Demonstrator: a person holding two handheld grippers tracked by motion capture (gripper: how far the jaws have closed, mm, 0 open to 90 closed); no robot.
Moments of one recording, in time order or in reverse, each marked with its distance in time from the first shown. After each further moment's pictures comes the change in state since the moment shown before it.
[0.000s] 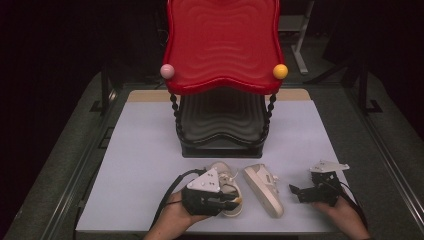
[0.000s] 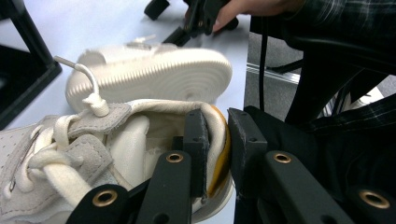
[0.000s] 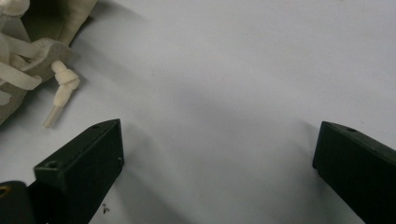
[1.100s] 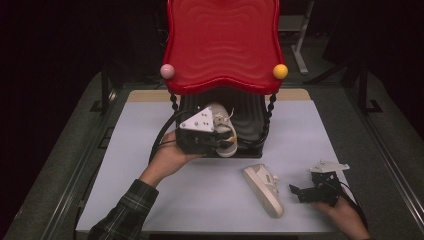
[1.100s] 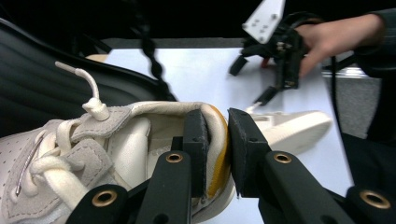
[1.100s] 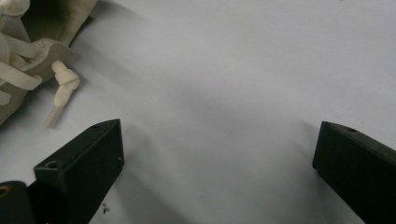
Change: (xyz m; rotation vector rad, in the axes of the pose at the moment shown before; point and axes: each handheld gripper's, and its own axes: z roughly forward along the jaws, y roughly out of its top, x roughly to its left) left arm 0.088 0.079 -0.048 -0.031 0.155 0.220; right arm 0.000 0.000 0.000 -0.001 0.001 0.001
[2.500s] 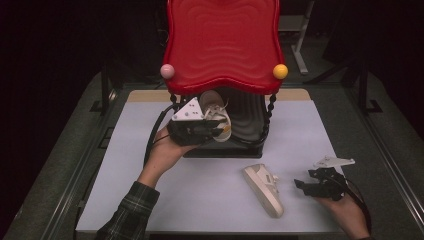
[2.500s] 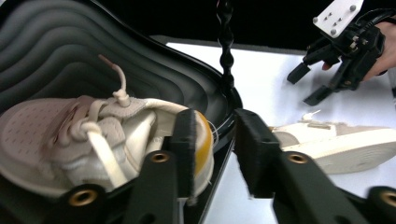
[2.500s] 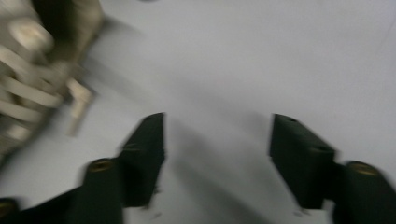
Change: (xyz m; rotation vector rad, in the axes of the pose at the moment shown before) left arm 0.014 -0.020 -0.014 -0.039 0.185 -0.142; right arm -0.004 0.014 -0.018 0.036 0.005 0.059
